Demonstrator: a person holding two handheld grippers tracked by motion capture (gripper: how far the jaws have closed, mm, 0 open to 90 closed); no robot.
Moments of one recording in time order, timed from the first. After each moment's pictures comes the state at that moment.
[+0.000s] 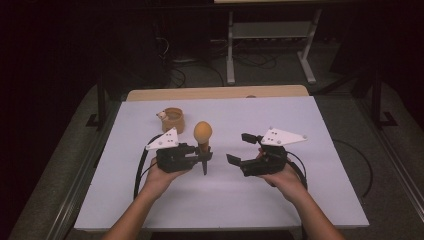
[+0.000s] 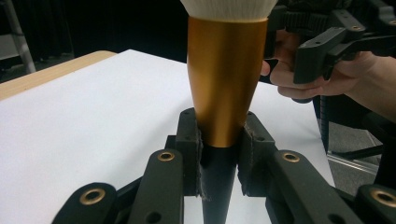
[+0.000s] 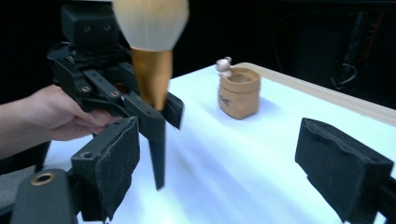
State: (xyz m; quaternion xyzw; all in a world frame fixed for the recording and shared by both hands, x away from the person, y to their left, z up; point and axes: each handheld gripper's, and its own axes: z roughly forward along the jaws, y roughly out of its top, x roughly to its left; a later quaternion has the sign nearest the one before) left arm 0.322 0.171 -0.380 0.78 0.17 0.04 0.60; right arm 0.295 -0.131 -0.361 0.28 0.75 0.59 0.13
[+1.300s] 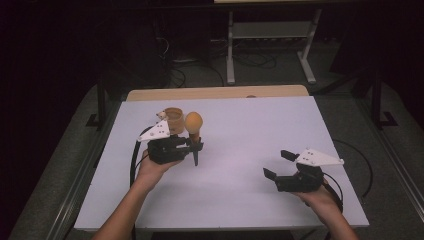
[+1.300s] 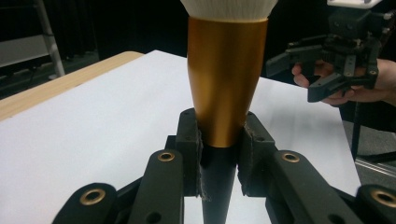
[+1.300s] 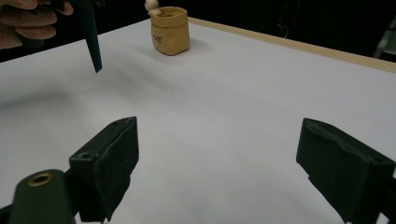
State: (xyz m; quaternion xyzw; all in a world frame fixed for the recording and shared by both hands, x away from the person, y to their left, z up) left arm 0.339 0.193 -0.367 0.78 0.19 0.08 0.59; right arm 0.261 -0.212 -0.402 0.36 0.75 0.52 0.18
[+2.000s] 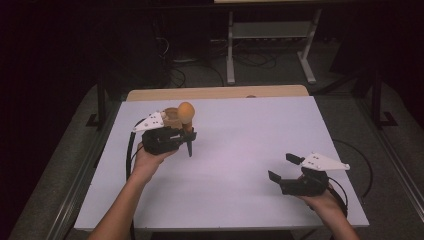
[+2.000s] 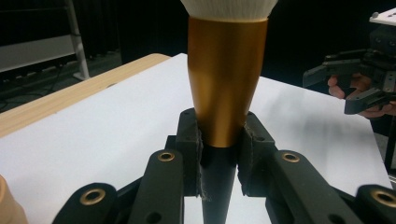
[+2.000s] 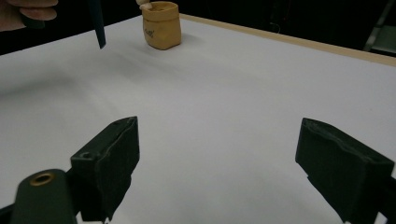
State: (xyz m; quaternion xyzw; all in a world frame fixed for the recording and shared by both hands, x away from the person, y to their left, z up) left arm 0.360 0.206 -0.361 0.77 0.22 0.10 0.59; right arm 0.254 -0.222 -0.408 0.37 0.75 0.52 0.19
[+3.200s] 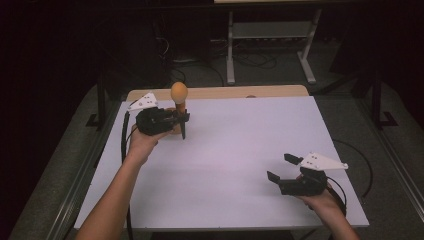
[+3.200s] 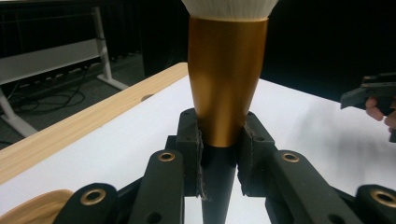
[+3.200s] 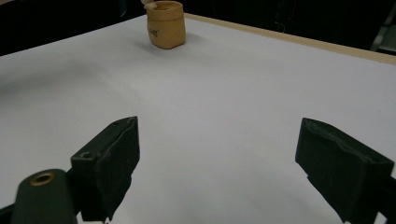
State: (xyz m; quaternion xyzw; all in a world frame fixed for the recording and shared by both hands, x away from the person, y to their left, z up) left arm 0.398 0.221 -0.334 0.77 0.25 0.13 0.58; right arm 0.255 -0.220 -0.409 0.36 0.75 0.52 0.19
